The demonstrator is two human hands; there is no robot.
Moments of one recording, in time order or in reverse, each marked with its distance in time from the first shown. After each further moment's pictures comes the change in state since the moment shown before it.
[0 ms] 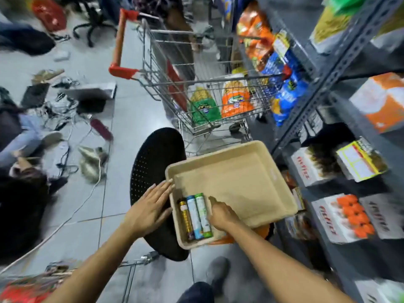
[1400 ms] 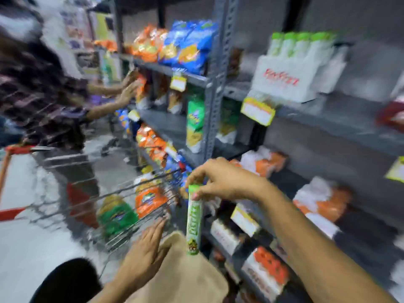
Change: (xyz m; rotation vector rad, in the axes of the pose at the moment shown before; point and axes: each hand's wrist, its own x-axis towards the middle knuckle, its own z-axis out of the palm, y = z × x) left_hand 0.175 0.151 -0.105 -0.246 0.312 0.404; right_hand -0.247 -0.023 -0.369 -0.131 0.573 -0.177
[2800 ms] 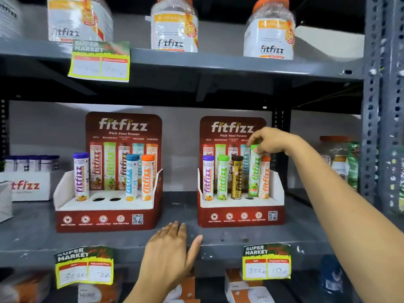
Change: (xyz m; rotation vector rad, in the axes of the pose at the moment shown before) left_hand 0.134 0.601 0.047 -0.001 0.058 0.852; right_hand -0.598 0.112 -0.309 -0.366 0.832 1.305
